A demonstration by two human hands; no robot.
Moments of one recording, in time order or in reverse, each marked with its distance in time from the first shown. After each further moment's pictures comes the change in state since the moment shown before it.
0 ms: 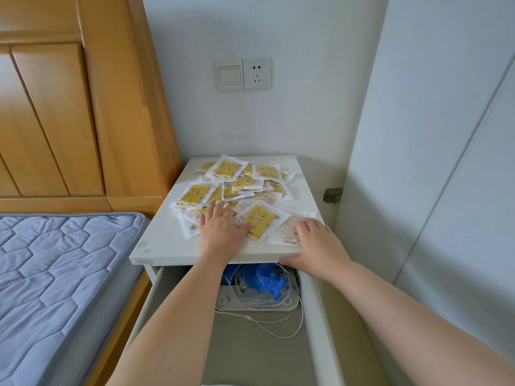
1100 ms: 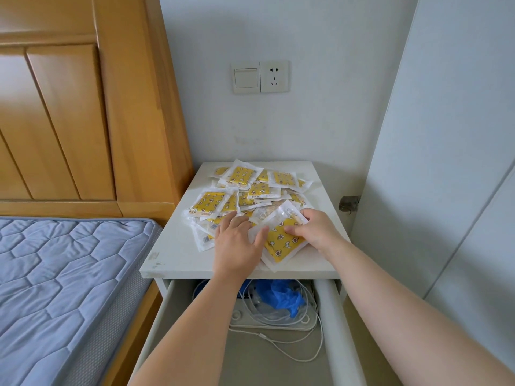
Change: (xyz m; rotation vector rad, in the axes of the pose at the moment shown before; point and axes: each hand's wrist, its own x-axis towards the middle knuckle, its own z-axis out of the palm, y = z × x) left_hand -0.004 -0.003 -0.002 -0.219 0.126 0.071; right_hand 0.085 -0.019 0.005 1.038 -0.051 0.360
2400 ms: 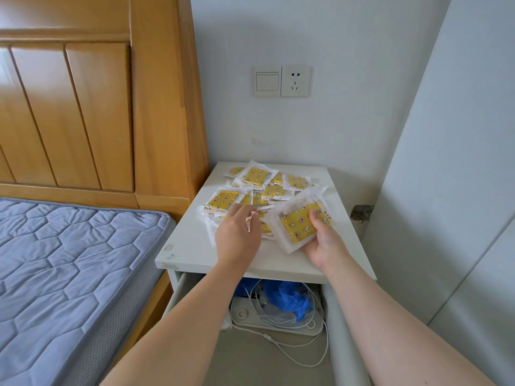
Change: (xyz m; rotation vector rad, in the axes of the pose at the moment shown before) left_hand 0.003 0.002 -0.022 -0.258 0.285 -0.049; right_hand -0.012 -0.009 0.026 1.175 0.007 0.216
